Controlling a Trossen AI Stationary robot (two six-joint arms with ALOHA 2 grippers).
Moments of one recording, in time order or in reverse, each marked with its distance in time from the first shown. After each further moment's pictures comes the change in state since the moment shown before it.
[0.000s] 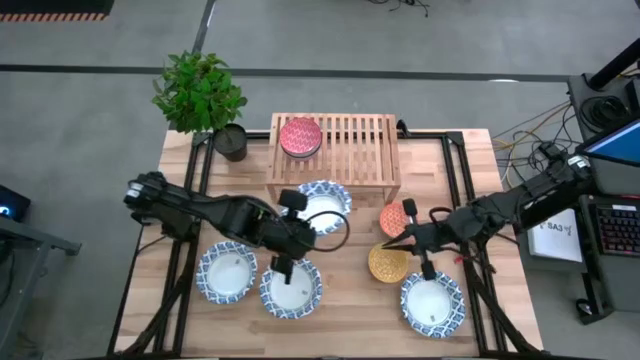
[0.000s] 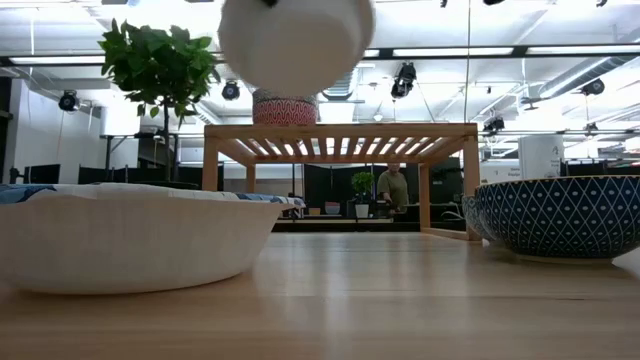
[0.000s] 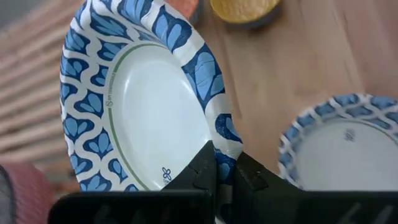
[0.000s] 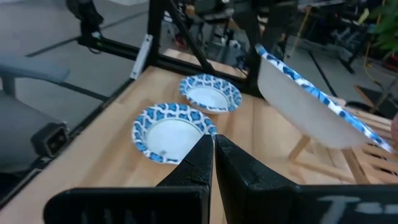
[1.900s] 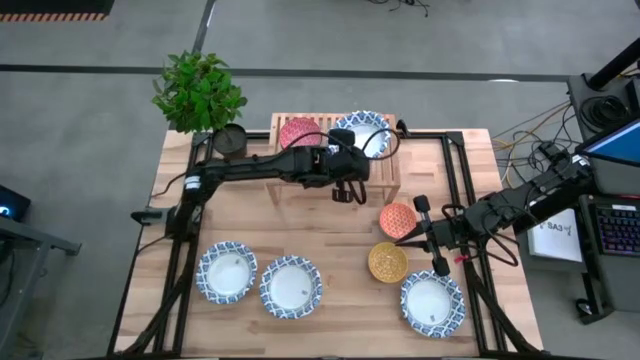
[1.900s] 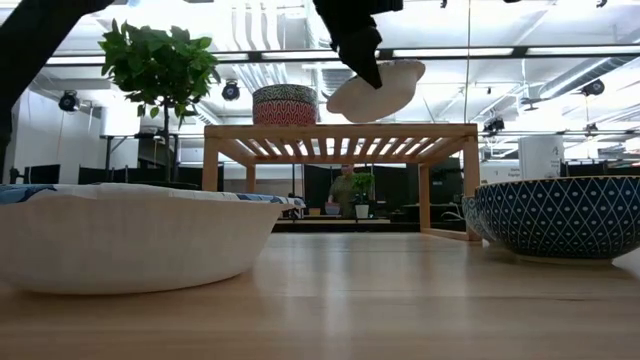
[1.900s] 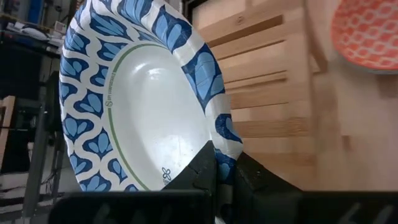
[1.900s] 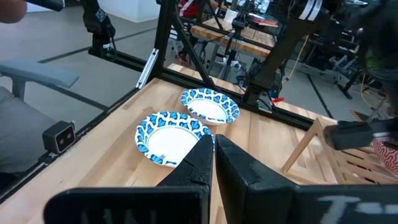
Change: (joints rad) left arm 0.416 0.382 0.356 0.273 -0.105 0.383; right arm 0.026 -0.156 -0.086 0.000 -0.001 -0.068
